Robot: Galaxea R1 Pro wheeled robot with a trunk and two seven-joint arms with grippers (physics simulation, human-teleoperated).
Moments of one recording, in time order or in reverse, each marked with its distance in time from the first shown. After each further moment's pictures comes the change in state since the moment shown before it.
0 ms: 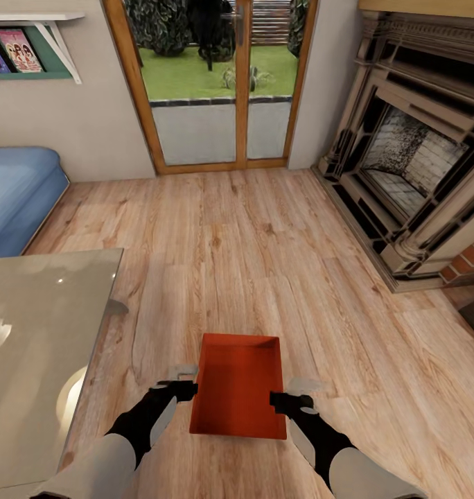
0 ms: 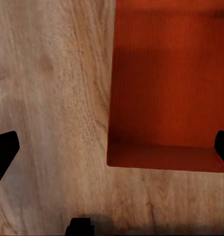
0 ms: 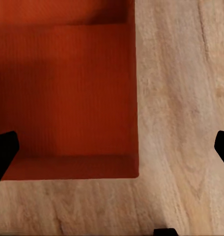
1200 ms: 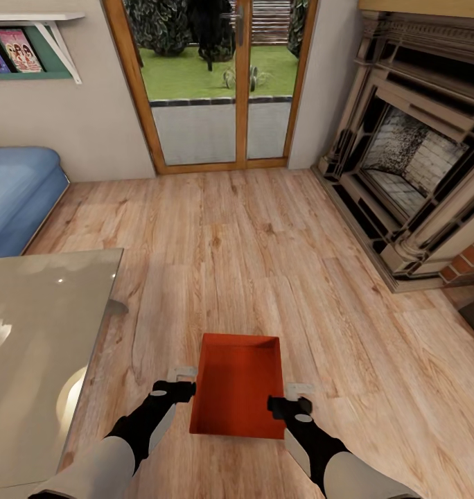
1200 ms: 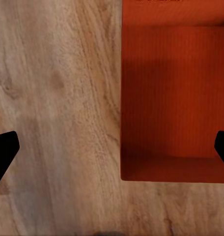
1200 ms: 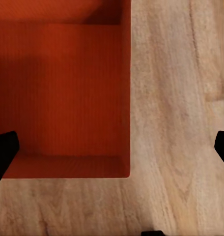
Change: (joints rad) left arm -0.002 0.004 -0.007 0.059 -0.072 -0.119 0.002; right arm 0.000 0.027 -0.012 0.056 0.079 -0.068 -0.058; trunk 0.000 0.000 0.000
